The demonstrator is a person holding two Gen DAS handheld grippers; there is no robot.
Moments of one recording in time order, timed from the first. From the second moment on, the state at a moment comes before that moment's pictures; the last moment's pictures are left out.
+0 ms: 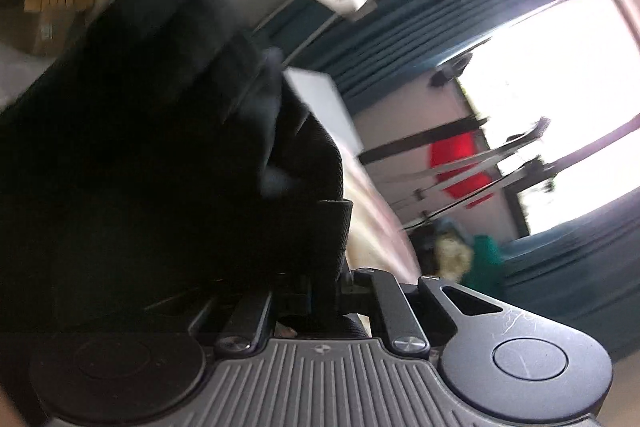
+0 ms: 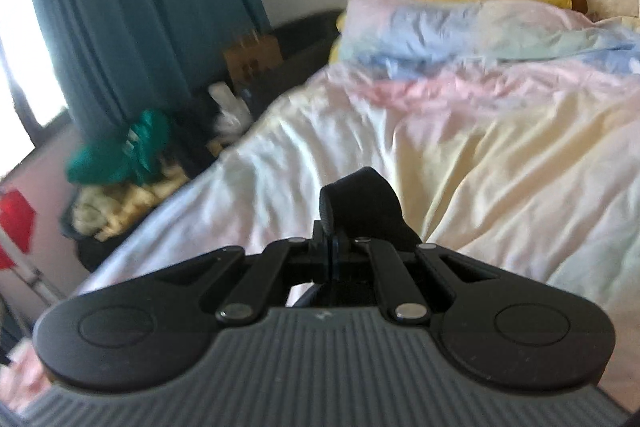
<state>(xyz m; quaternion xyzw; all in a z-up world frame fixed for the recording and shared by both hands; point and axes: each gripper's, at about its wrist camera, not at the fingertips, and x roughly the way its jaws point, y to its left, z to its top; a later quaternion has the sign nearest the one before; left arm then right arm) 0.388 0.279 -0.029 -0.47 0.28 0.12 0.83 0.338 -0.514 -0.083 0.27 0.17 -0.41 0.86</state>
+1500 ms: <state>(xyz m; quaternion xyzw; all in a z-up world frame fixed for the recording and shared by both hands) 0.207 0.309 -0.146 -0.55 0.21 0.03 0.80 0.238 -0.435 -0.199 0.66 0.30 -0.02 0.68</state>
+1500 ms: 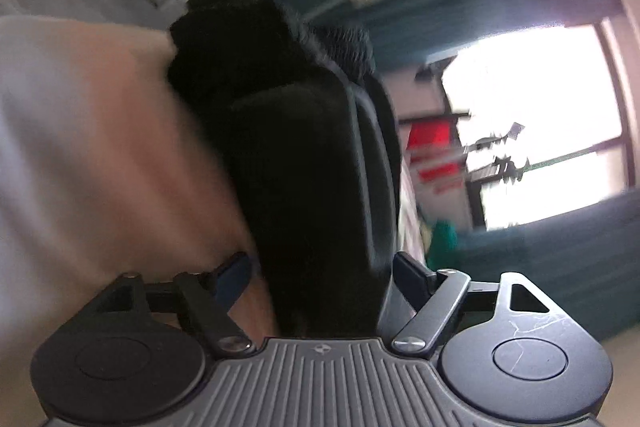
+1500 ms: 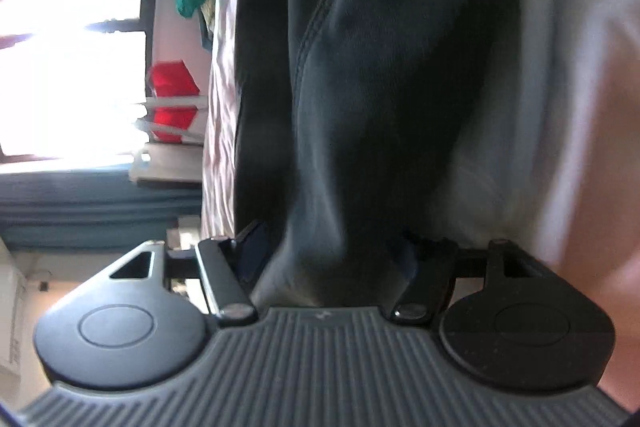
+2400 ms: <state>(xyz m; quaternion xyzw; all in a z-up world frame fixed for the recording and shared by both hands) 0.240 0.327 -0.113 -0.56 0.14 0.05 0.81 0.239 -0.495 -0.155 0.52 0.13 -0.19 0.82</state>
